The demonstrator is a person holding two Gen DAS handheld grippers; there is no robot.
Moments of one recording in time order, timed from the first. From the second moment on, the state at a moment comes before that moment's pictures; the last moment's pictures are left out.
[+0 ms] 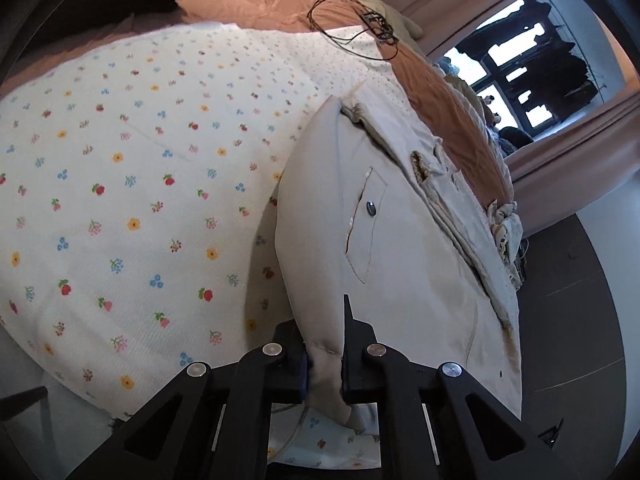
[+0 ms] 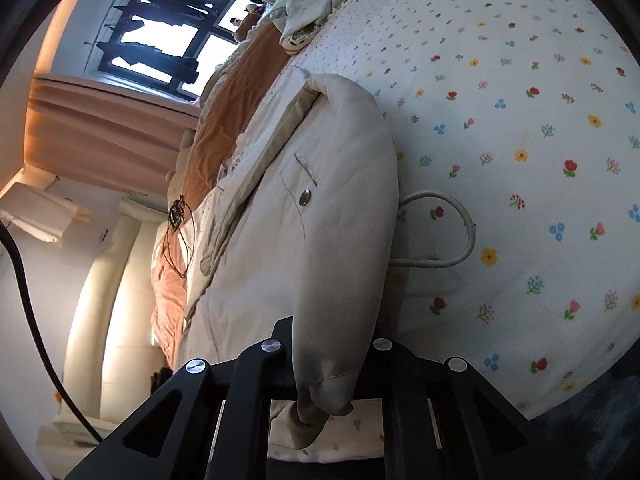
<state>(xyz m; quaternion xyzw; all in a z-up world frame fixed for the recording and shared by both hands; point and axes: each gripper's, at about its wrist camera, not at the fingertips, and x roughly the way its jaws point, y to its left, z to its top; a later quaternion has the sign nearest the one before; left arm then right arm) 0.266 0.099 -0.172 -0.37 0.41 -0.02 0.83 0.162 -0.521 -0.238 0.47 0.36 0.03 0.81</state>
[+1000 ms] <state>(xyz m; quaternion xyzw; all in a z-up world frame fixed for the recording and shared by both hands) 0.088 0.118 -0.021 -0.43 0.26 -0.08 0.86 0.013 -0.510 -0.085 0.44 0.22 0.14 0.86</state>
